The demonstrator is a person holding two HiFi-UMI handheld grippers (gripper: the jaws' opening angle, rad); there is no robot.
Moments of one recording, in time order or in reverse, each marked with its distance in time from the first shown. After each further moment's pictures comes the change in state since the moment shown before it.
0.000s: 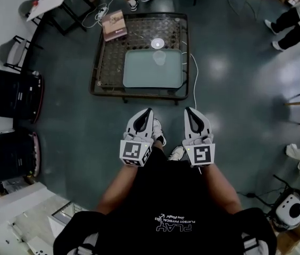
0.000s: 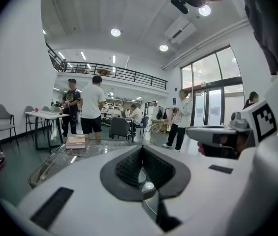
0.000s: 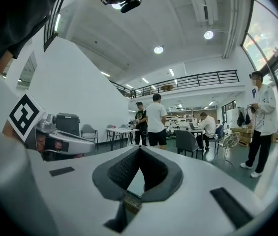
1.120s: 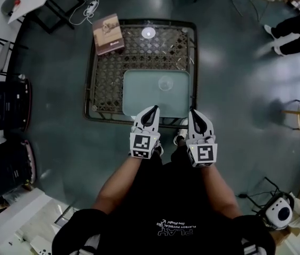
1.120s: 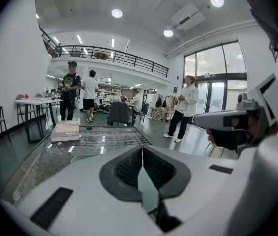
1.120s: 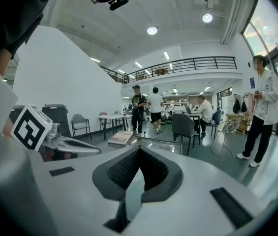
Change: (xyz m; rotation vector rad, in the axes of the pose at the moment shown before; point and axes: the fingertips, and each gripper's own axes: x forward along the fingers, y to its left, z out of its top) left arm 0.184 0.117 -0.054 -0.012 0.165 -0.048; right arm 0.178 -0.063 -0.066 0.053 0.226 -0.048
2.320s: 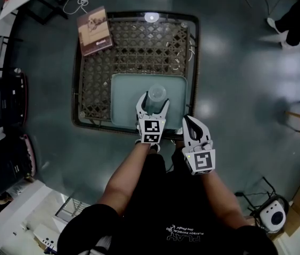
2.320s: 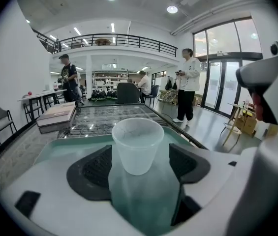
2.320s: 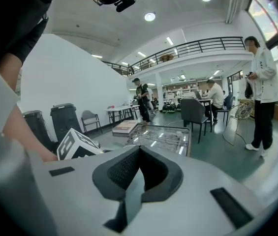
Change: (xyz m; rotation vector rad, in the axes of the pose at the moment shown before) left arm 0.147 0.027 -0.081 0.024 0.194 0.138; right arm 0.053 -0.031 -0.043 0.057 0.103 0.141
